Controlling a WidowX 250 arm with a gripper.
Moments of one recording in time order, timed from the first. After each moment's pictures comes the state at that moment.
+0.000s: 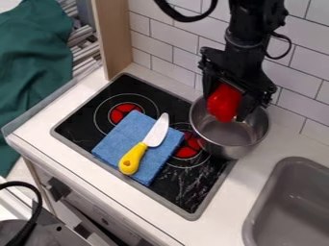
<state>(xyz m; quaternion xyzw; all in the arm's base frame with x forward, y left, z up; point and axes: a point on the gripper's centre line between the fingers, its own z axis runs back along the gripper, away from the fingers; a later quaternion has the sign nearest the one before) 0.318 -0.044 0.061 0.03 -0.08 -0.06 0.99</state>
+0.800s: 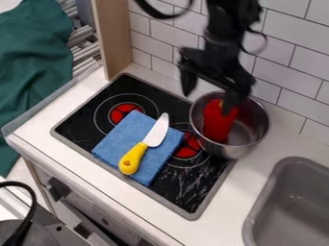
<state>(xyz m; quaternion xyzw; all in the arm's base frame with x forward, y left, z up) 0.308 -0.008 0.068 0.04 -0.09 0.03 0.99</state>
